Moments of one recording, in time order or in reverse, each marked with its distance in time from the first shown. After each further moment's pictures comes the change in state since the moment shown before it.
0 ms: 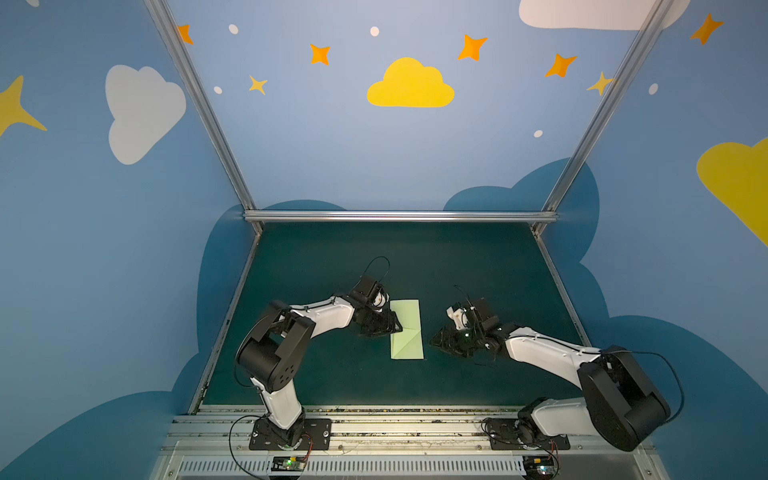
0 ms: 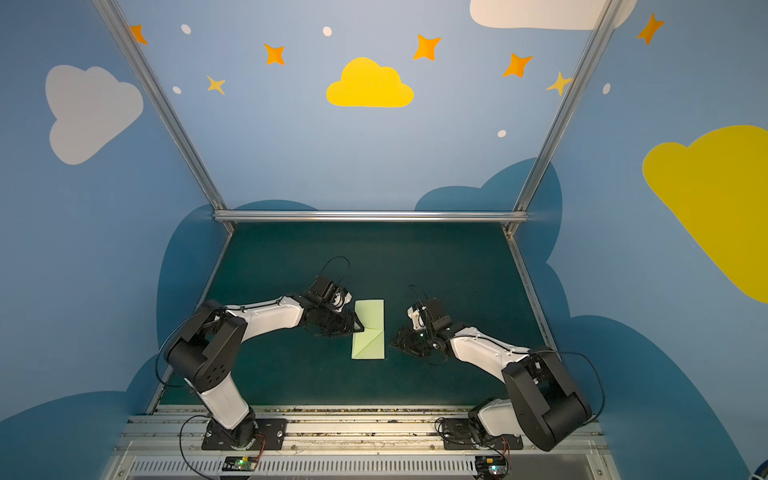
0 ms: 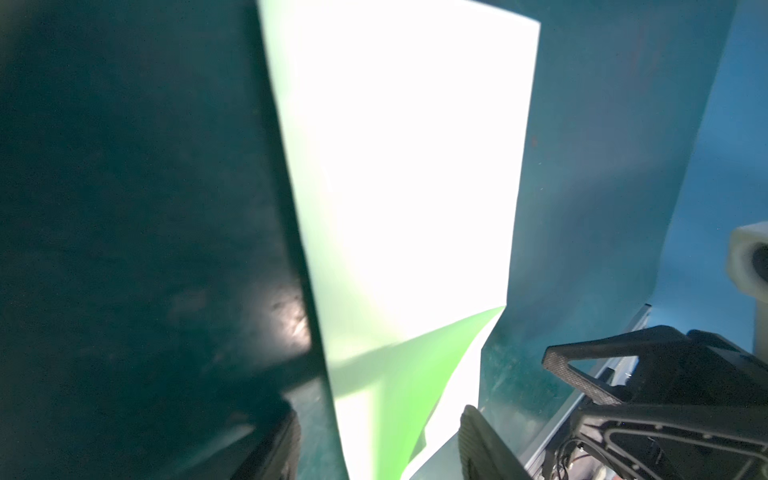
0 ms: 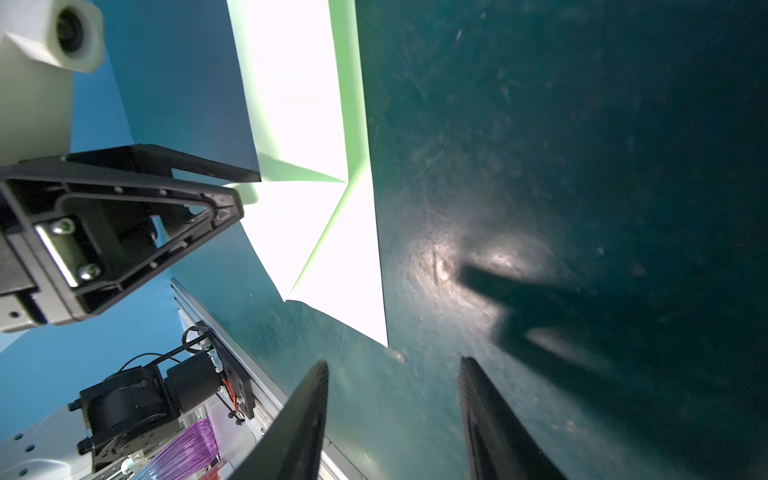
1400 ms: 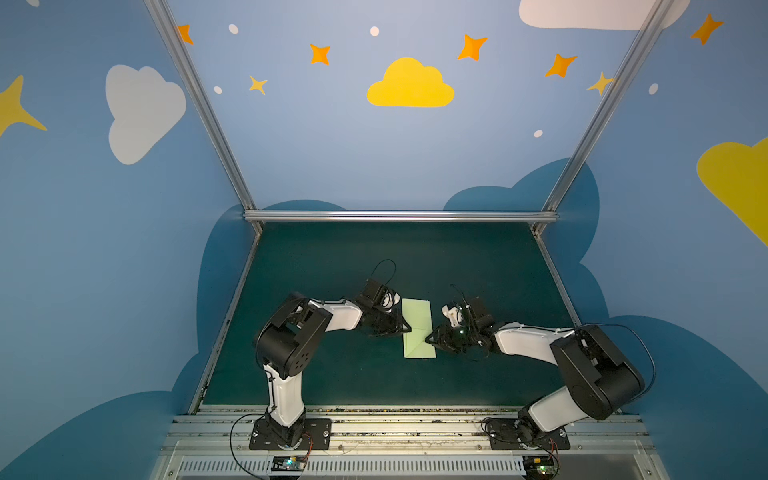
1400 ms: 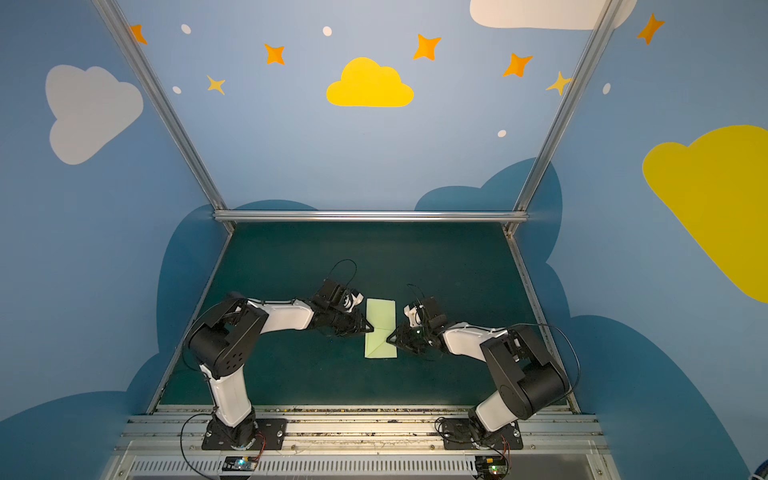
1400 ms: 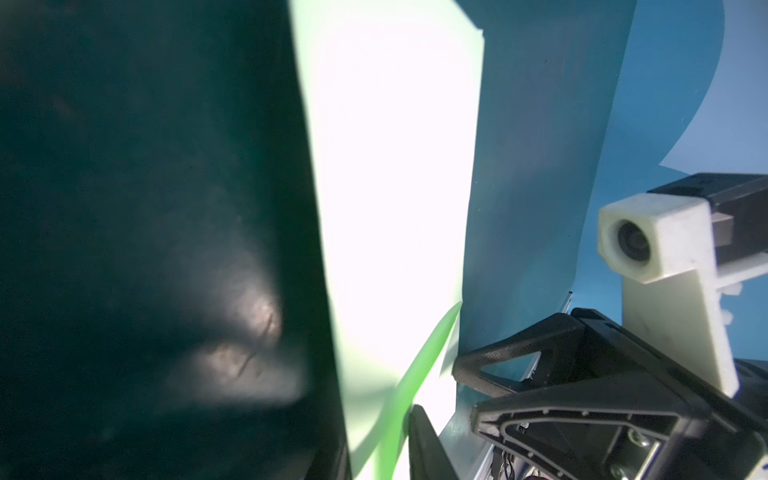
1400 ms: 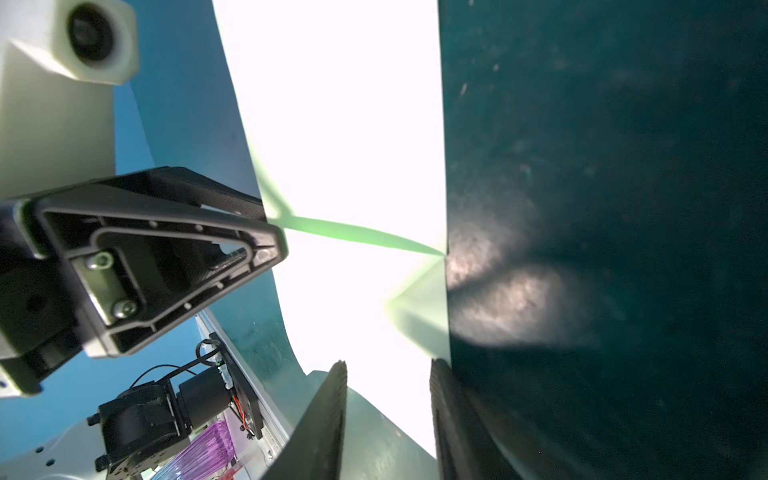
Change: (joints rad) left arm -0.032 0.121 -0.005 0.251 0.138 -0.114; right arm -0.018 0.178 -0.003 0.203 -0.065 0.019
